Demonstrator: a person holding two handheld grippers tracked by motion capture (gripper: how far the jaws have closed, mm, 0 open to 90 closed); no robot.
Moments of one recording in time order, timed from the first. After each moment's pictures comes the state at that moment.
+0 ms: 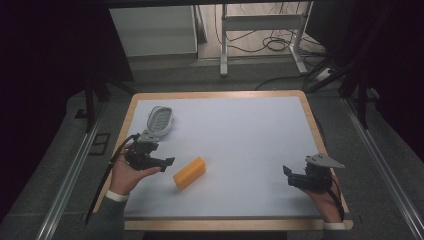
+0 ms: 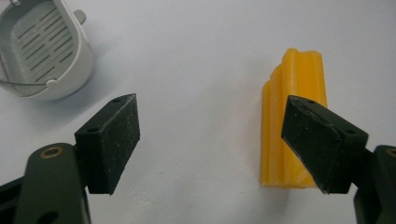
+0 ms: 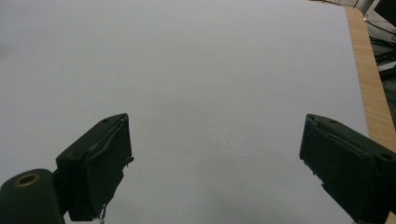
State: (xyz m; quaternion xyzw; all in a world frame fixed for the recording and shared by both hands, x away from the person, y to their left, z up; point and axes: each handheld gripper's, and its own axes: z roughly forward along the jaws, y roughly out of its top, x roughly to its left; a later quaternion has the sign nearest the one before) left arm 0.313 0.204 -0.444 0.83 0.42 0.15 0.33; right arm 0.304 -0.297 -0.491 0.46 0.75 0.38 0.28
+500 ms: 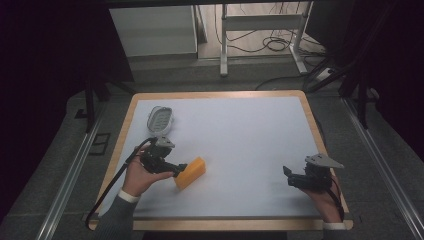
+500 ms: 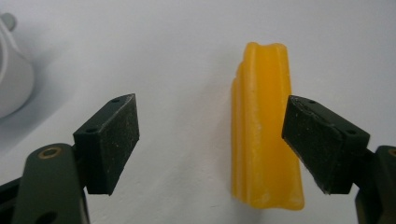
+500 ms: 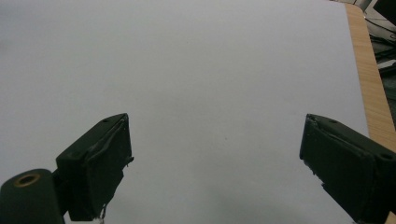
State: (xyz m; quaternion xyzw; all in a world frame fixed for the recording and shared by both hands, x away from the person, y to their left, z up) left arm 0.315 0.166 -0.455 0.86 0.38 0.13 0.31; right arm 0.304 -0.298 -0.493 0.46 0.75 0.38 0.28
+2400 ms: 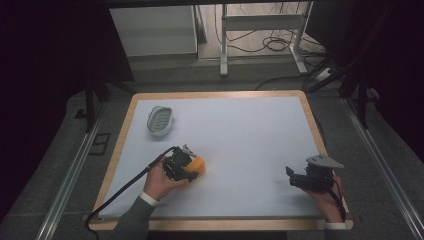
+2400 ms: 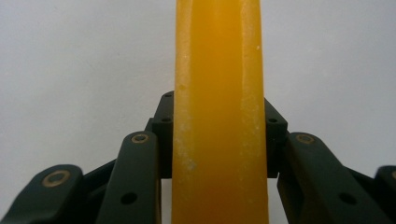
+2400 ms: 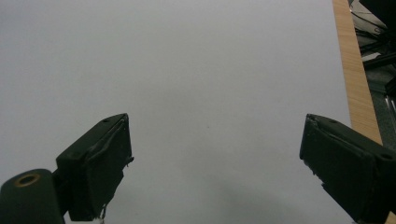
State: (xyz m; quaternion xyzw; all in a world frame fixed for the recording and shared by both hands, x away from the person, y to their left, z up) left arm 0.323 0.119 -0.492 0.89 0.38 0.06 0.25; right arm 0.307 -0.304 -0.498 0.47 0.75 0.36 0.29
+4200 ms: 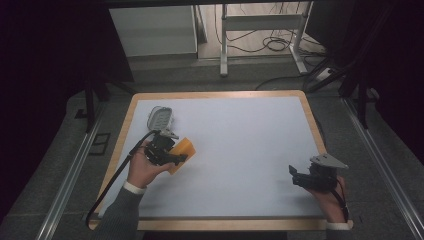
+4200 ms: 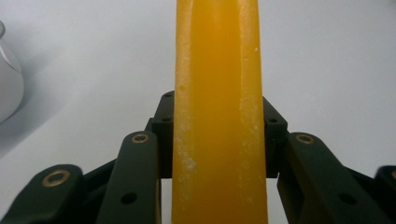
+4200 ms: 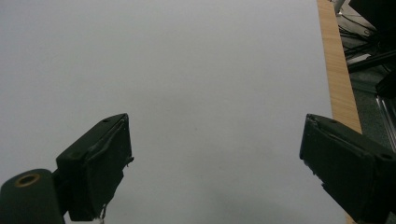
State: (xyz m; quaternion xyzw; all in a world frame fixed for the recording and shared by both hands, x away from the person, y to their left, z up) left arm 0.333 0.162 -0.440 0.86 0.40 0.09 0.31; right arm 0.306 -0.310 -0.494 0.48 0.74 0.36 0.30
